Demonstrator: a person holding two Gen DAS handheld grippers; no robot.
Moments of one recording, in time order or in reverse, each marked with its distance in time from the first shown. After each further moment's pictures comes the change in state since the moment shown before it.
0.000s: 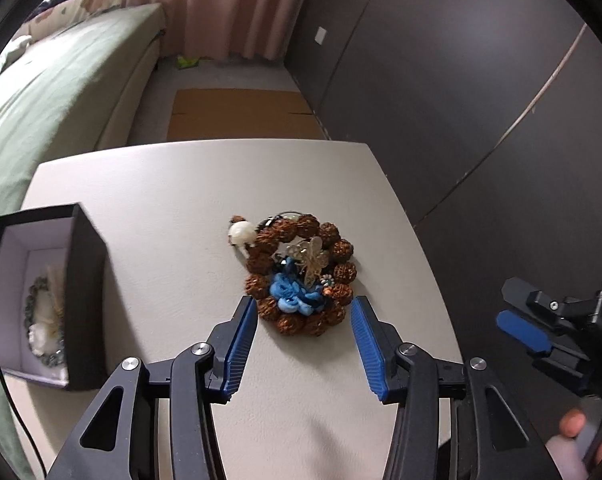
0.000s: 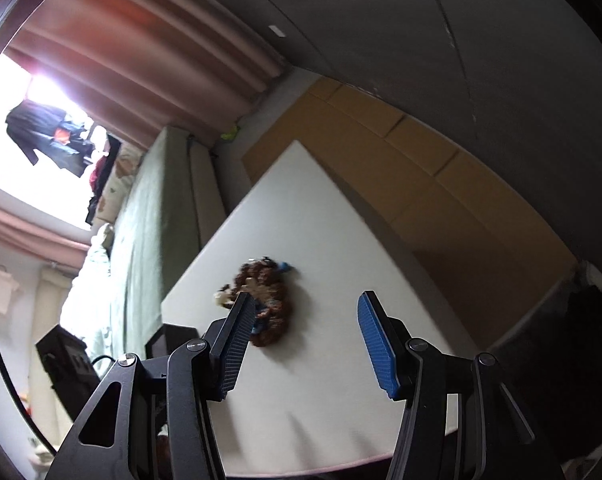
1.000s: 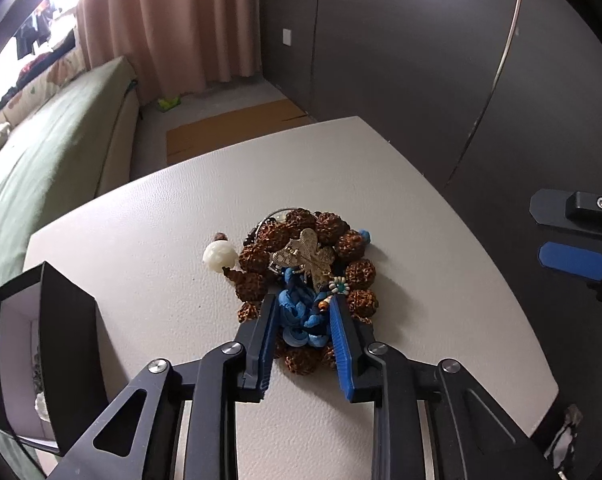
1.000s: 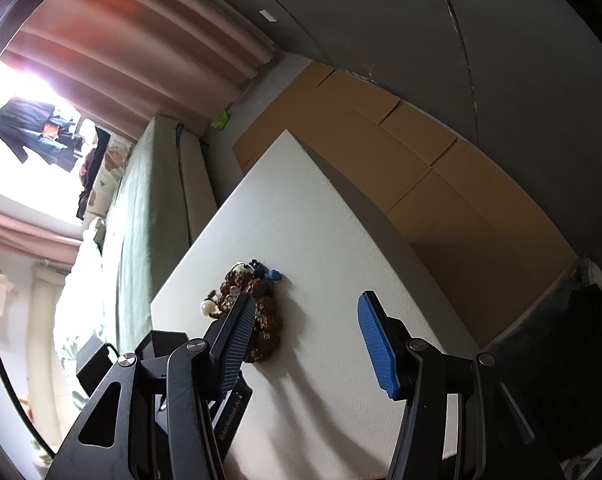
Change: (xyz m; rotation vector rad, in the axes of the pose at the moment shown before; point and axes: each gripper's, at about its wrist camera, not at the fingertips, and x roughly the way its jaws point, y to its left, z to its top) left arm 0.040 -0.015 -0.008 0.252 -0.033 0.118; right arm 0.026 0.007 0.011 -0.002 0.037 -0.018
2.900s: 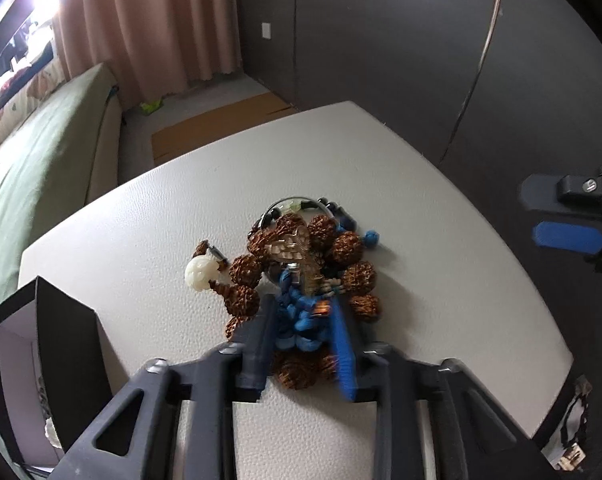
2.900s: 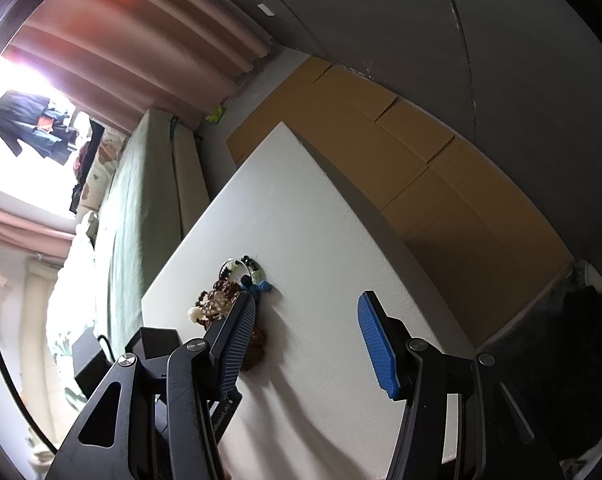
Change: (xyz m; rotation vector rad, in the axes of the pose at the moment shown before) left arm 0.006 0.010 0.001 0.078 0.029 -0.032; right arm 0.015 0.004 0.002 -0.024 0.032 -0.031
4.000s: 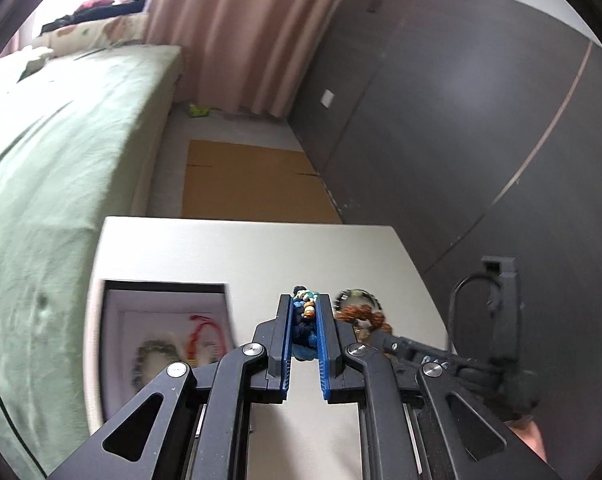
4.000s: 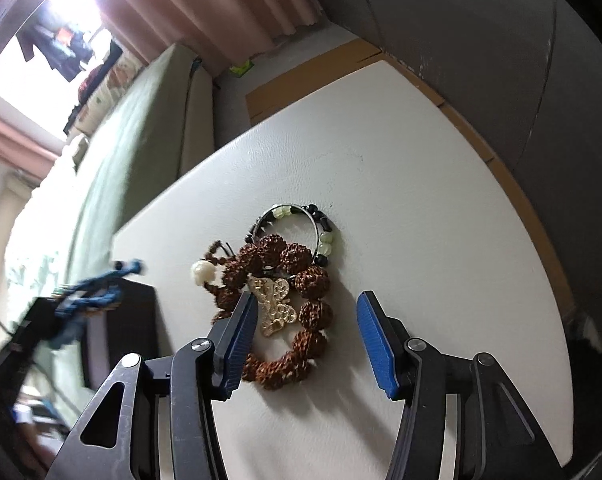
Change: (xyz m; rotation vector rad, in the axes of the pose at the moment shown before) left arm -0.122 0.119 -0.006 -0.384 -0.214 -0.112; right arm 0.089 0.079 -0.040 -0.279 0.068 -0.129
